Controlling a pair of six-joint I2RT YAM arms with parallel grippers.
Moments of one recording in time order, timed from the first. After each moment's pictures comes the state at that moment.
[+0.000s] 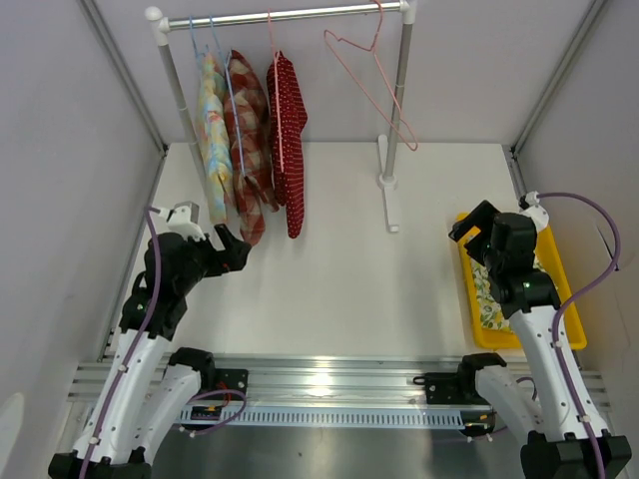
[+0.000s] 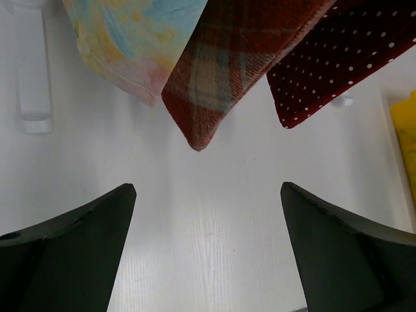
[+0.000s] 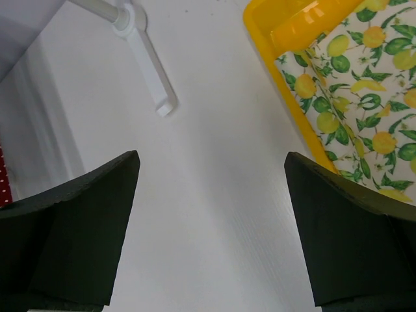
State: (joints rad) left arm -0.16 0.64 0.71 -0.50 0.11 -0.39; right arm 0.10 0.80 0.85 -0.54 0.23 0.67
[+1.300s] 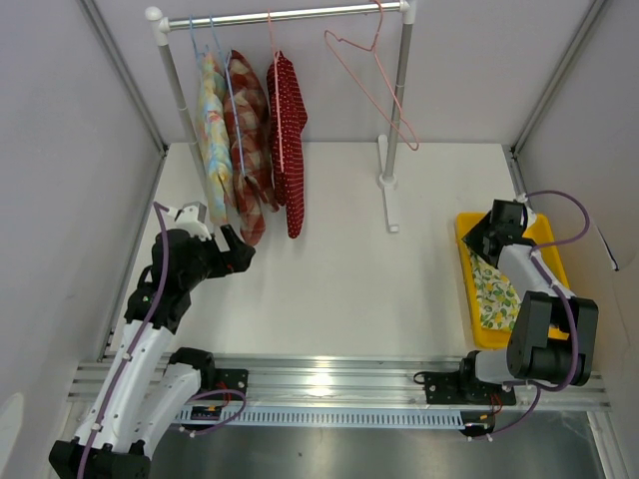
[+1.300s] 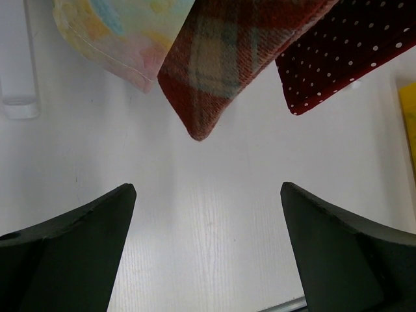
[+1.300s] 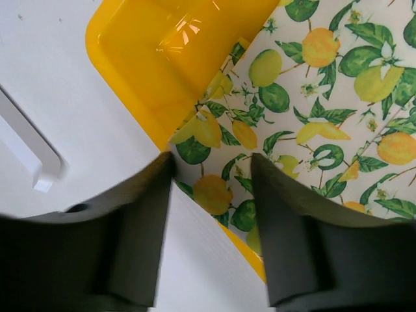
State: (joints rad) left arm -0.16 0.68 0.70 -0.51 0.14 -0.39; right arm -0.15 1.38 0.81 -0.25 0.12 0.60
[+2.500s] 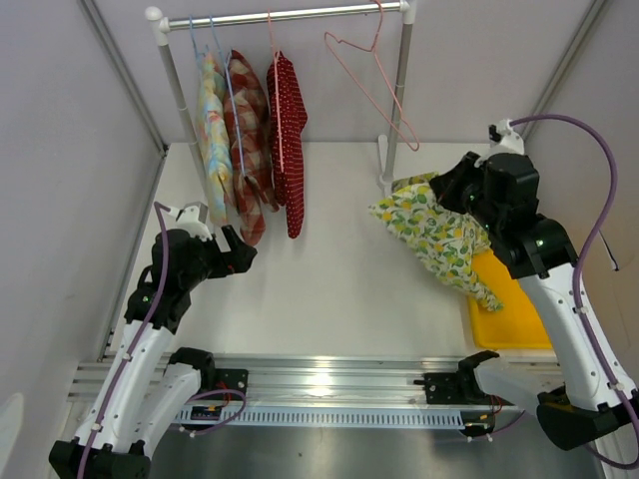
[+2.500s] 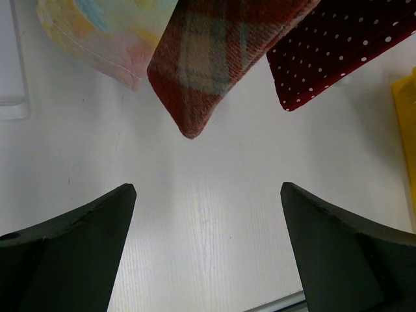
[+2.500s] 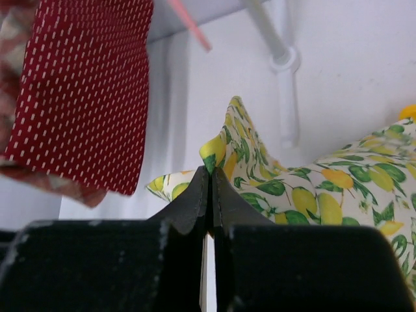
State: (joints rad) left arm -0.16 0.68 0.70 -0.51 0.17 -0.39; right arm 0.33 1.07 1.42 -0.66 0.10 0.55
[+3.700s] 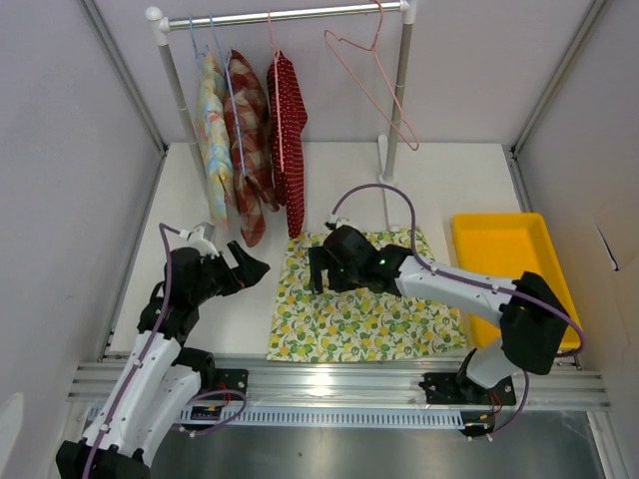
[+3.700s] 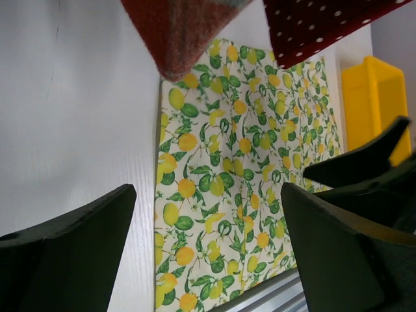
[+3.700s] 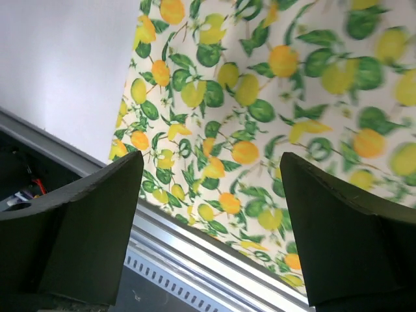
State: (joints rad) left arm -0.18 0.60 0.49 -0.40 0.29 -0.61; right arm 0.99 1.56 1.12 -0.43 0.09 0.70
